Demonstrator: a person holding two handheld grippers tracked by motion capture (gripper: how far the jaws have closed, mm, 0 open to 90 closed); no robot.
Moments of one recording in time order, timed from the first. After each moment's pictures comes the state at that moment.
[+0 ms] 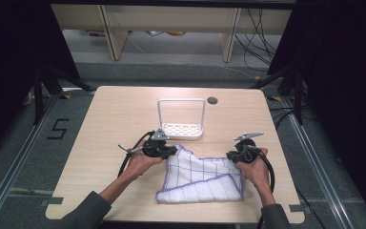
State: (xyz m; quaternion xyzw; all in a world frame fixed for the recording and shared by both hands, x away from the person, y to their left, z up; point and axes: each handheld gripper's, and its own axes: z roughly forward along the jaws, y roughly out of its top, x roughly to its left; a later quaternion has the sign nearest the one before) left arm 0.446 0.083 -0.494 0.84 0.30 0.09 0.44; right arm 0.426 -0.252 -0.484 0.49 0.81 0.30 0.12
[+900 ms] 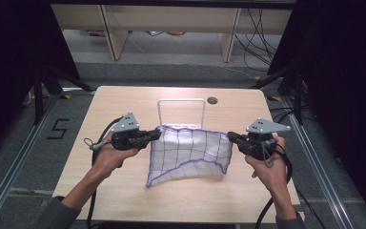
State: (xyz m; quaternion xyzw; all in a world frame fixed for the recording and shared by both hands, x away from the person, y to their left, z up) left arm 0.394 0.147 -0.374 0.79 0.25 0.15 0.54; right arm 0.362 -0.236 -0.351 0.37 0.79 0.44 0.21
